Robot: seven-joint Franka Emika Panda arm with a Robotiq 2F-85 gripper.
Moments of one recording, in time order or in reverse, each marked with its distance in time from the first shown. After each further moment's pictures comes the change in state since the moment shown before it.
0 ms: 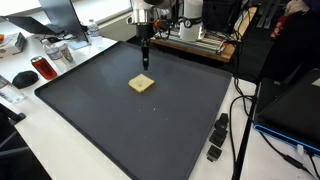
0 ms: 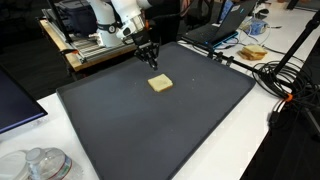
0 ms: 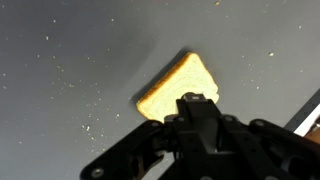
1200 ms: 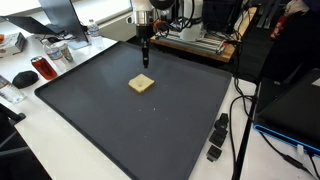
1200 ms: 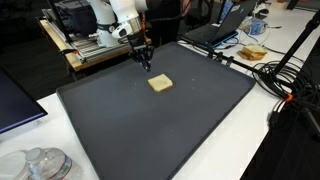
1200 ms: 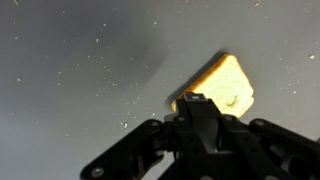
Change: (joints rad) arm 0.013 -0.015 -0.059 -0.082 -0.367 0.016 0.306
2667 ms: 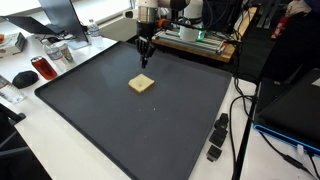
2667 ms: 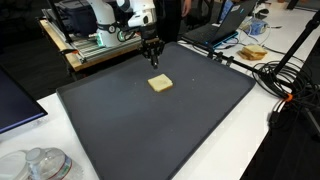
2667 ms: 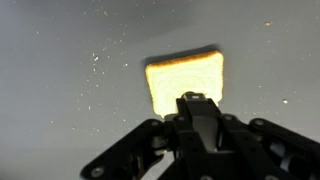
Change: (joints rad) arm 0.251 -0.043 -0.303 -0.007 -1.147 0.013 0.577
